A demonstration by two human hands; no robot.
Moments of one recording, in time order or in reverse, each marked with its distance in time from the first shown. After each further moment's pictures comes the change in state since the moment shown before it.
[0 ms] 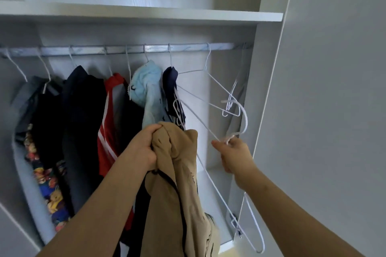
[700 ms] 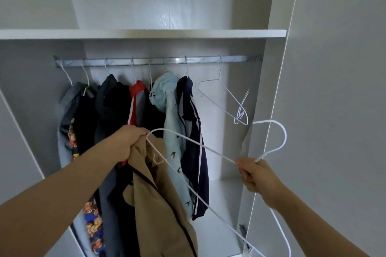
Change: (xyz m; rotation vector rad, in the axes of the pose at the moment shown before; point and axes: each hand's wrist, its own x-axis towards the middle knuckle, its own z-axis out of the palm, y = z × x) left_hand -0.041 0.027 -0.028 0.694 0.330 0.272; right_hand -0.031 0.000 -0.078 -0.050 -0.301 0.074
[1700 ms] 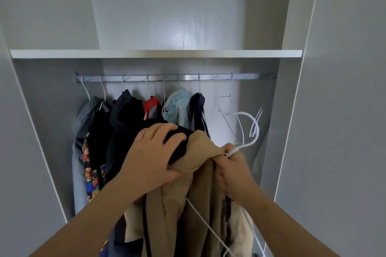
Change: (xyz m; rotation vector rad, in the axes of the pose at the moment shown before) left_hand -0.058 -0.001 0.000 1.316 0.259 1.274; right_hand 0.027 -0.045 0.085 0.194 -0.031 -0.221
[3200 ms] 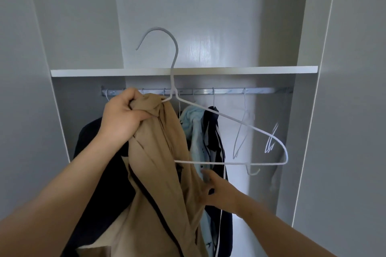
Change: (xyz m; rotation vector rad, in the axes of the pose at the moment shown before) left_hand 0.036 -0.064 -0.066 -0.895 0.520 -0.547; right_hand 0.034 0.035 0.004 -0.803 -0.516 0.036
